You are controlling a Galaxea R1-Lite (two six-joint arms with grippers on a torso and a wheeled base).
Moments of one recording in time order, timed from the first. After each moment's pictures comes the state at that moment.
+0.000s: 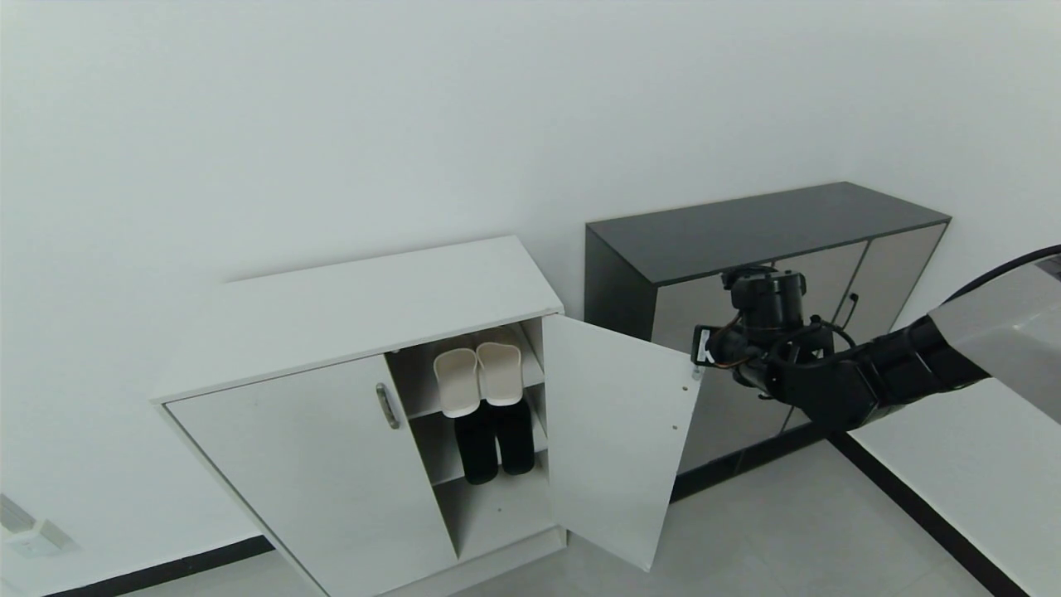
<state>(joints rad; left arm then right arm) 0.00 0.00 0.00 0.00 0.00 -0.01 0.41 2.14 -1.23 -0.55 -0.34 0.27</state>
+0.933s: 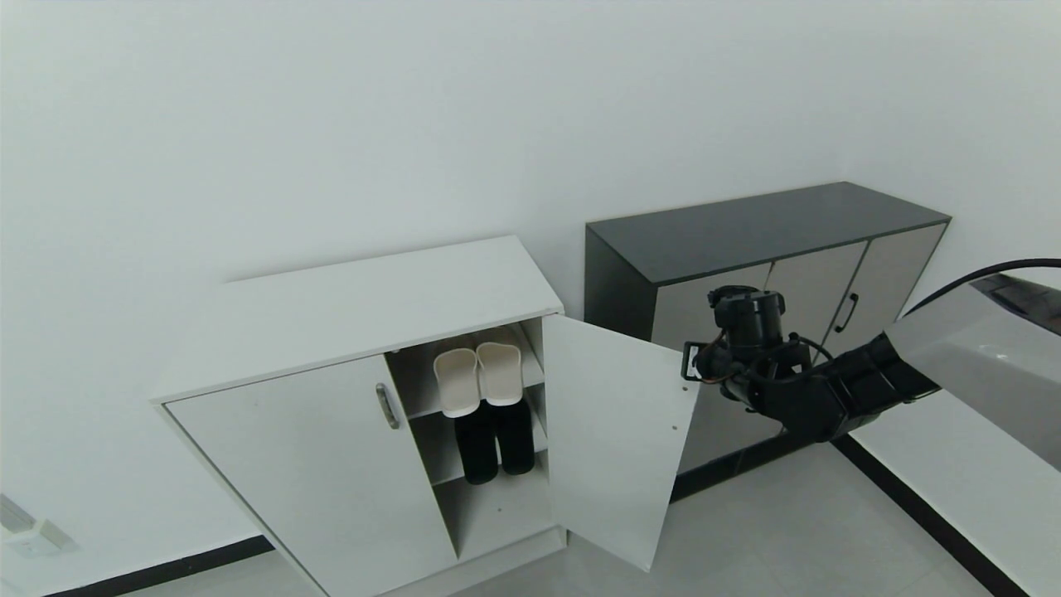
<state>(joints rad) 0.00 0.00 0.00 0.00 0.00 -0.01 0.42 2.22 -1.25 -0.58 -0.34 0.27</state>
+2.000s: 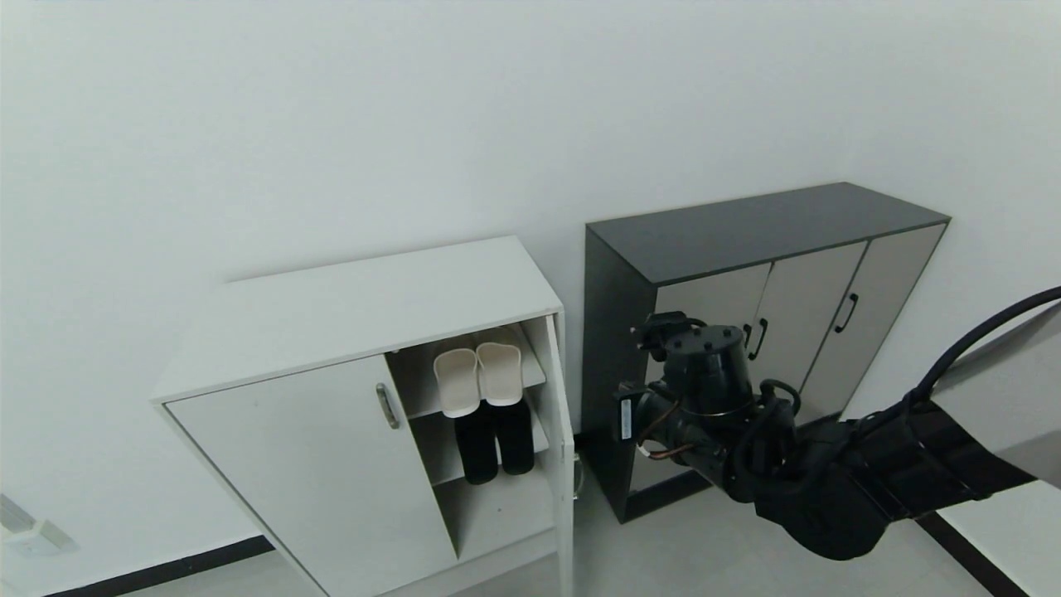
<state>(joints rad) 0.00 0.00 0.00 0.00 0.00 -0.01 0.75 2.03 -0.98 -0.72 -0.35 0.22</state>
